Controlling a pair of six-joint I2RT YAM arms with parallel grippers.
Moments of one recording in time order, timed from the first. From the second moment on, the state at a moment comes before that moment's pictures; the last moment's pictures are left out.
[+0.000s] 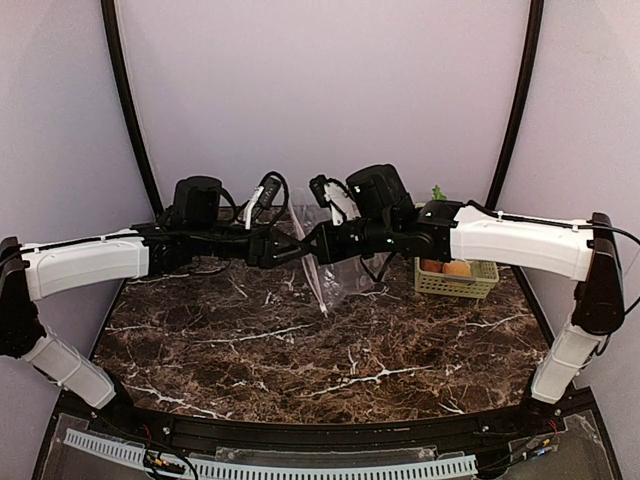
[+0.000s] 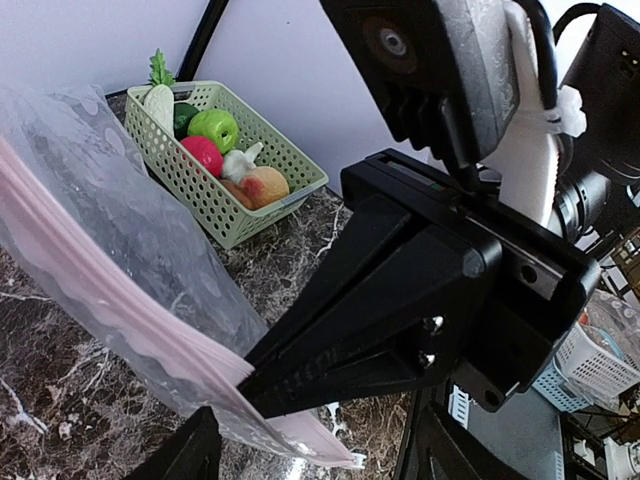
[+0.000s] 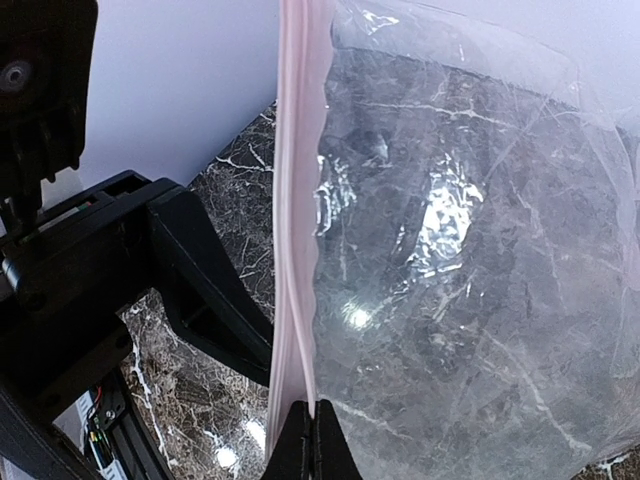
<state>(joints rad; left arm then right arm) -0.67 1.43 1.03 0.05 0.65 -0.34 0.97 1.70 1.44 -0.26 -0.09 0.40</state>
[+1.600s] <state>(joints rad) -0.67 1.46 1.03 -0.06 0.45 -0.32 1.00 1.71 1.46 -0.26 0.02 0.43</state>
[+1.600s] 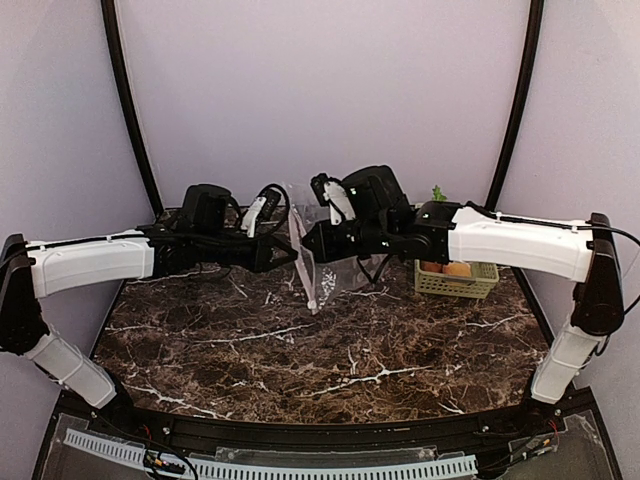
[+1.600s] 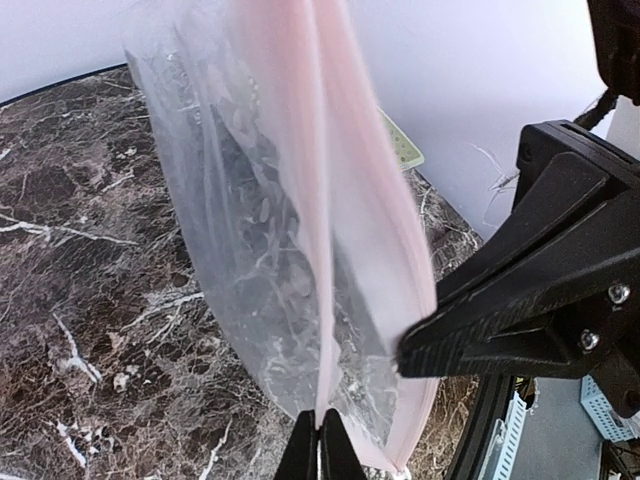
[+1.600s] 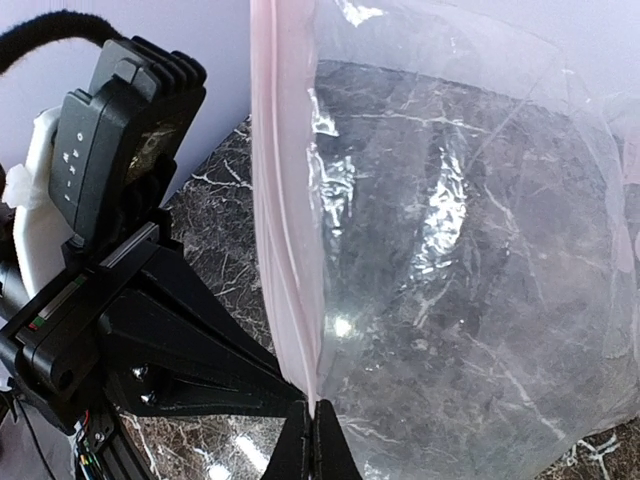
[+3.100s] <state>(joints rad) -0.60 1.40 1.03 -0.06 0.43 -0.33 1.06 1.66 1.45 -0.28 0.19 0.42</state>
